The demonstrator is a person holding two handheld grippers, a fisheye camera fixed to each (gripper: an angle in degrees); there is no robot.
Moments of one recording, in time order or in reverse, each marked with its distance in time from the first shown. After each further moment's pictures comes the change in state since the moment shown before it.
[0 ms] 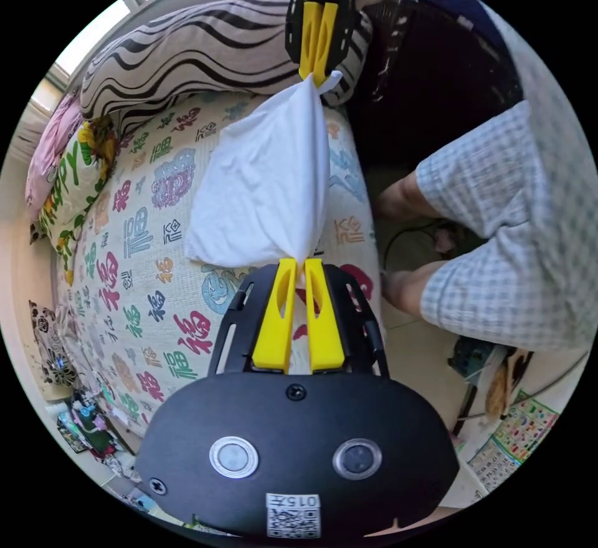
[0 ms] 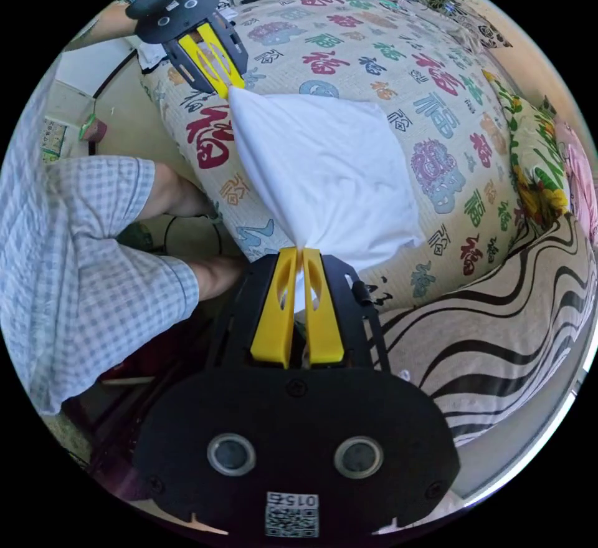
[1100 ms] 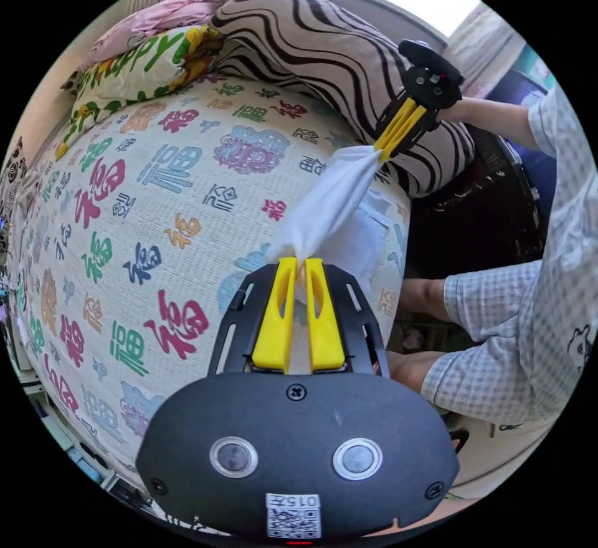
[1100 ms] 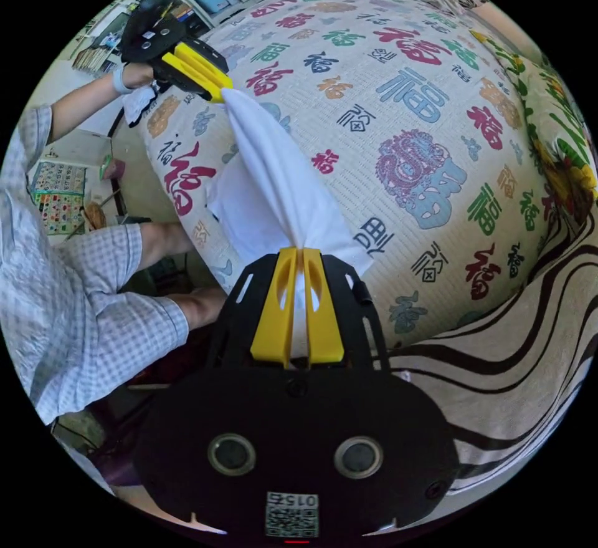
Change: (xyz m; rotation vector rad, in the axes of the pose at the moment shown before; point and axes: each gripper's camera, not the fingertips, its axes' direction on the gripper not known) left arm -0.235 0.047 -0.016 0.222 0.253 -0.529; right arm 0.219 -0.056 0.022 0.019 -0.232 0.087
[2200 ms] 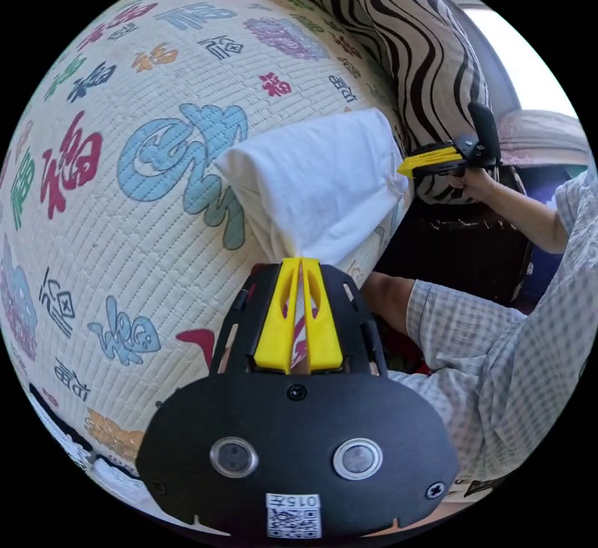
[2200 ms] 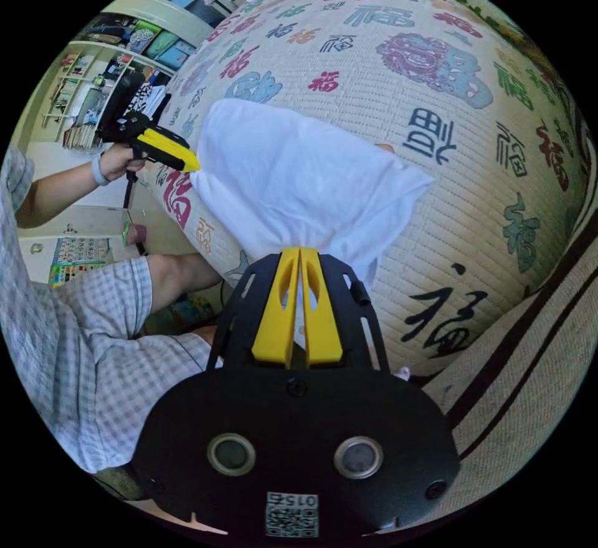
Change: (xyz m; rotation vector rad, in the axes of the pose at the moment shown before) left arm -0.055 0.180 -0.071 -0.148 0.257 -0.409; right arm 0.076 0.134 0.199 0.117 -0.215 0.263
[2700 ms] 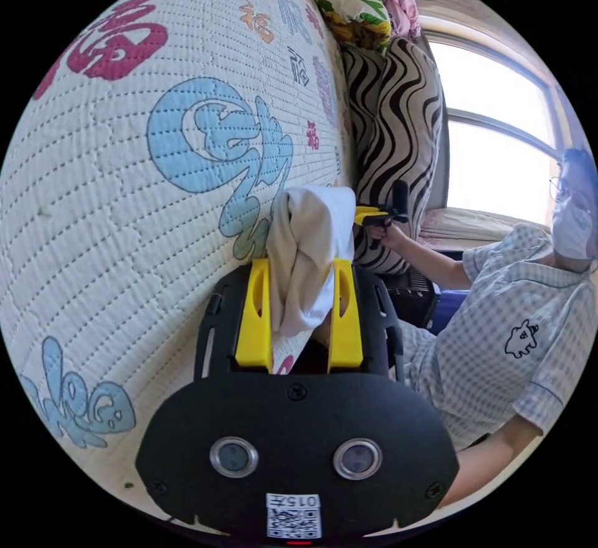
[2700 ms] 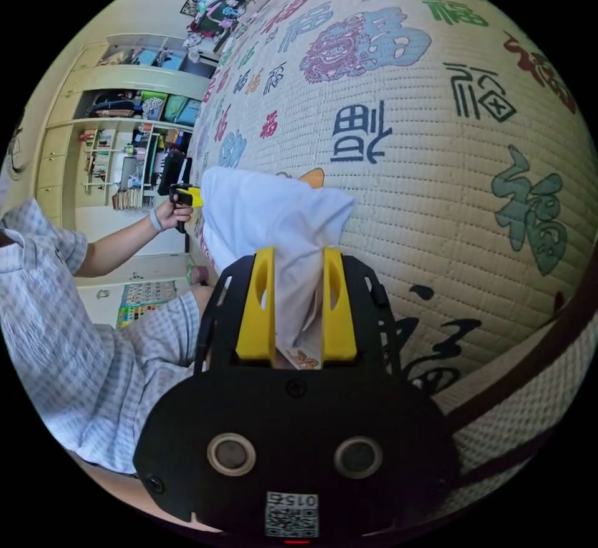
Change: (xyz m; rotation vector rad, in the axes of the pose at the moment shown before) left arm -0.152 0.079 -0.132 0.221 0.525 -0.256; right arm 0.144 0.008 0.038 0.127 -0.345 0.161
